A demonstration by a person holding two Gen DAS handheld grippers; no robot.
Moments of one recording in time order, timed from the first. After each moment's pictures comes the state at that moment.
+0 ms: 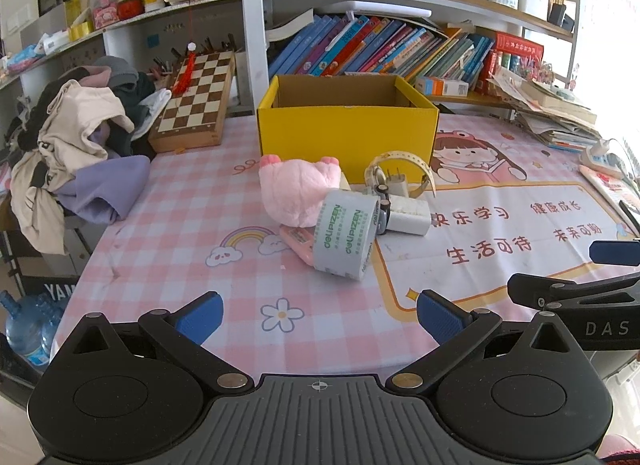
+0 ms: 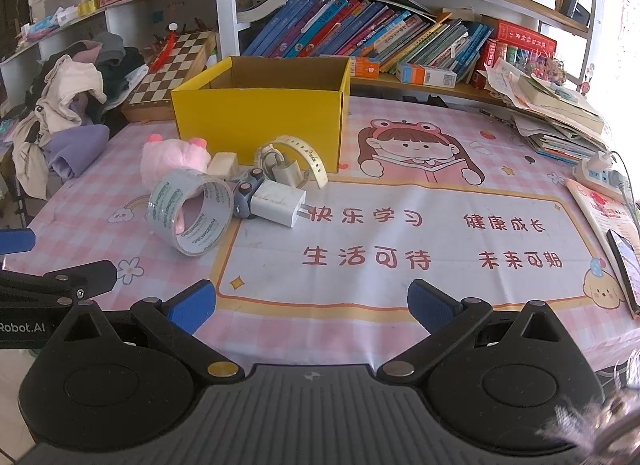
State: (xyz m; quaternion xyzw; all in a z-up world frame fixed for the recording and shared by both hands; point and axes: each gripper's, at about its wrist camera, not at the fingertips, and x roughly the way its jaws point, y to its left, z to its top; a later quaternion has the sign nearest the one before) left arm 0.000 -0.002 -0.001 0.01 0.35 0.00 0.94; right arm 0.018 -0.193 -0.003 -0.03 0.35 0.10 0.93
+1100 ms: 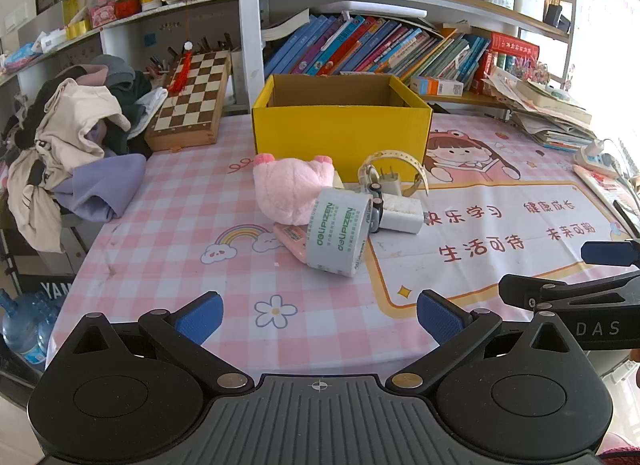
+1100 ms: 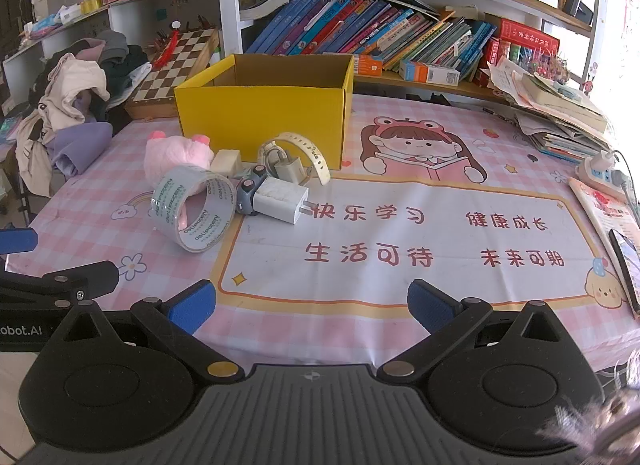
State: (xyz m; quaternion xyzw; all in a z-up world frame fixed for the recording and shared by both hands) left arm -0.005 -0.006 0.000 0.01 0.35 -0.01 0.94; right arm 0.017 -0.195 -0.002 -0.03 0.36 0.11 0.93
